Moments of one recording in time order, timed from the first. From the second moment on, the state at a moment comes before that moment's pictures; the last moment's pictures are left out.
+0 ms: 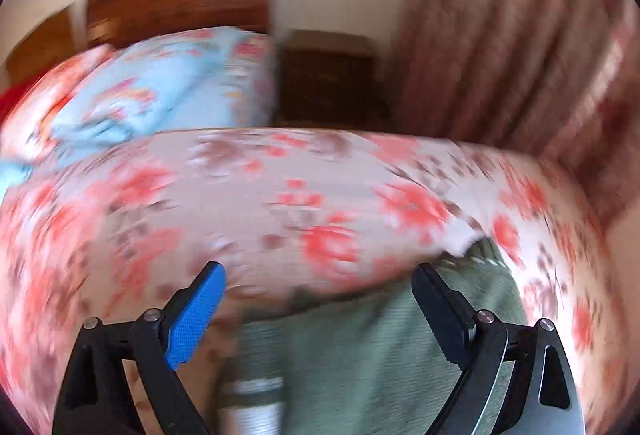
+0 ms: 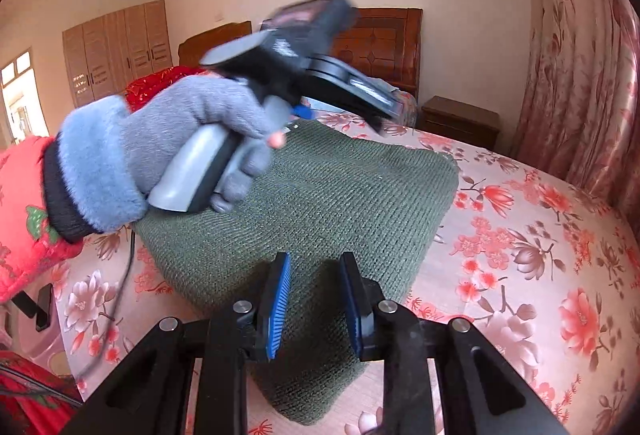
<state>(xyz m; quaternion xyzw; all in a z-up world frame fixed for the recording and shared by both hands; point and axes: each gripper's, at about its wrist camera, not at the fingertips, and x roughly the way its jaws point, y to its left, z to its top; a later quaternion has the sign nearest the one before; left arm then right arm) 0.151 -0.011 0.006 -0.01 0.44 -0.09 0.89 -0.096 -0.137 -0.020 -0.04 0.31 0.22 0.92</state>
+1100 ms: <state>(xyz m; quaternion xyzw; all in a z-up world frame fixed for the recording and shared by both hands) 0.008 0.090 0.059 -0.05 0.28 -0.14 0.95 -0.135 -0.073 -0.035 -0.20 0.28 0.20 0.92</state>
